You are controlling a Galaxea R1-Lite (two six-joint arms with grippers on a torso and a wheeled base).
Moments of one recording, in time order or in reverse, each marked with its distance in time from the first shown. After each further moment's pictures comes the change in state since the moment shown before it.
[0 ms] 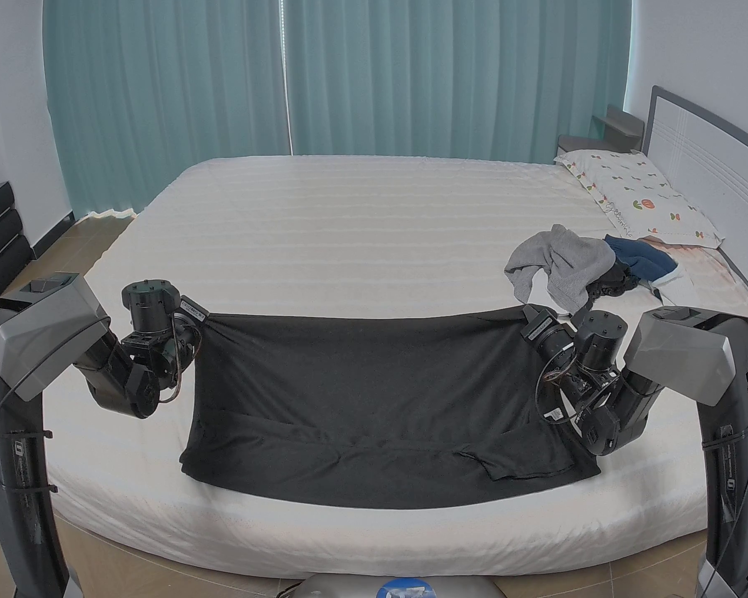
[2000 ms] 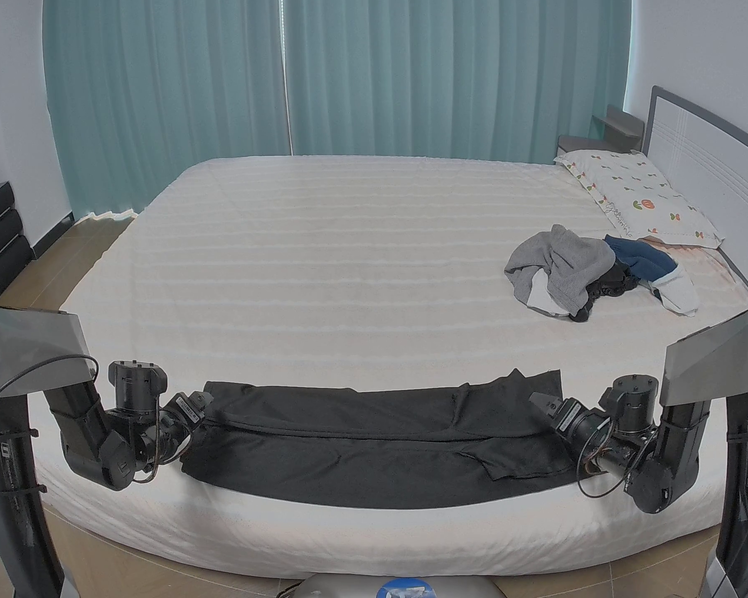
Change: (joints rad) left arm 0.002 -0.069 0.499 -0.059 -0.121 0.124; right arm -0.016 -0.133 0.587 0.000 0.072 0.035
